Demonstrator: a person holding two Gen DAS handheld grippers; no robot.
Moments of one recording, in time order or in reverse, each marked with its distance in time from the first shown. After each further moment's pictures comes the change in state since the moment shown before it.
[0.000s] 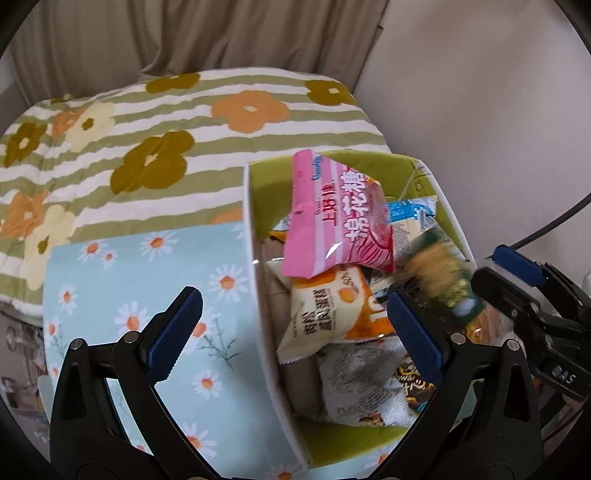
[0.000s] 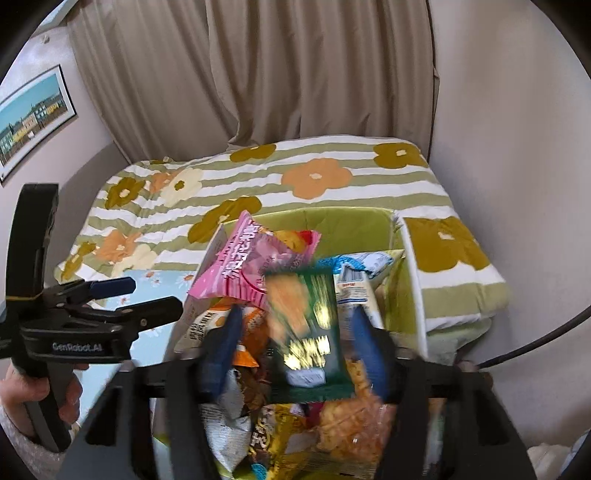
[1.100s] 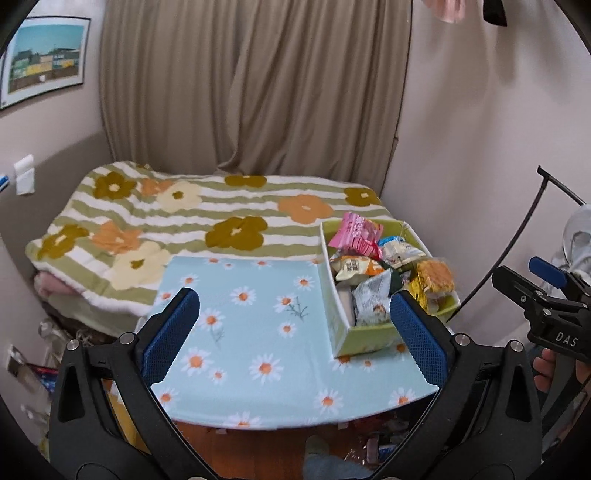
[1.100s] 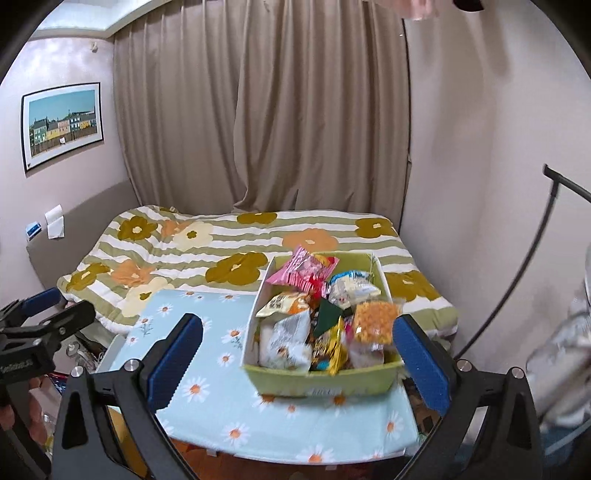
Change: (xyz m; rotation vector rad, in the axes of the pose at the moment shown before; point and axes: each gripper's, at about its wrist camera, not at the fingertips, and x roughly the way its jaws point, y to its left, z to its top) left arm -0.276 0.022 -0.219 -0.041 -0.483 0.164; right arm -0.210 0.123 -0.129 -0.073 -0.311 -0.122
